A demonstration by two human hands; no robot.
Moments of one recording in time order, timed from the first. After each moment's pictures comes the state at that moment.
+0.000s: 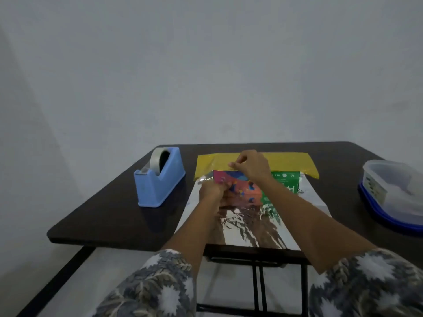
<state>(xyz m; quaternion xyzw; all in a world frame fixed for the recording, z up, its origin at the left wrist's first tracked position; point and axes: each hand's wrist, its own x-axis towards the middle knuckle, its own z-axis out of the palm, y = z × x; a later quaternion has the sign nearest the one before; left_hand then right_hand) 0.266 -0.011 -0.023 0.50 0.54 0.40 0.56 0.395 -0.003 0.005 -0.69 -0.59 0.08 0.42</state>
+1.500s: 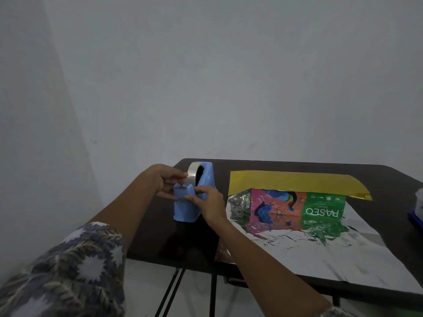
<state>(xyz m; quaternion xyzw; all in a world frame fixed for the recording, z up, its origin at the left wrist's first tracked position) 0.078 0.039 0.076 0.50 0.62 0.30 0.52 0.201 0.023 -0.033 -0.55 -0.60 0.24 0.53</state>
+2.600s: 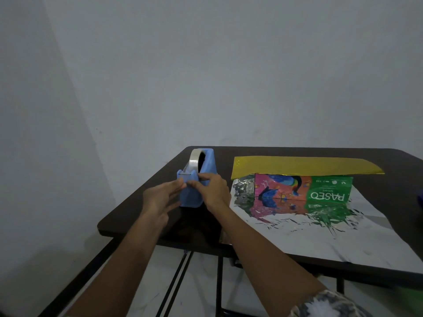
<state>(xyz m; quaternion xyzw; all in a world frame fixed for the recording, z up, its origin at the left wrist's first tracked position) 0.073 -0.013 -0.001 0.40 0.50 0.57 0.51 0.197 0.000 -0.020 -0.61 -0.58 0.23 0.49</state>
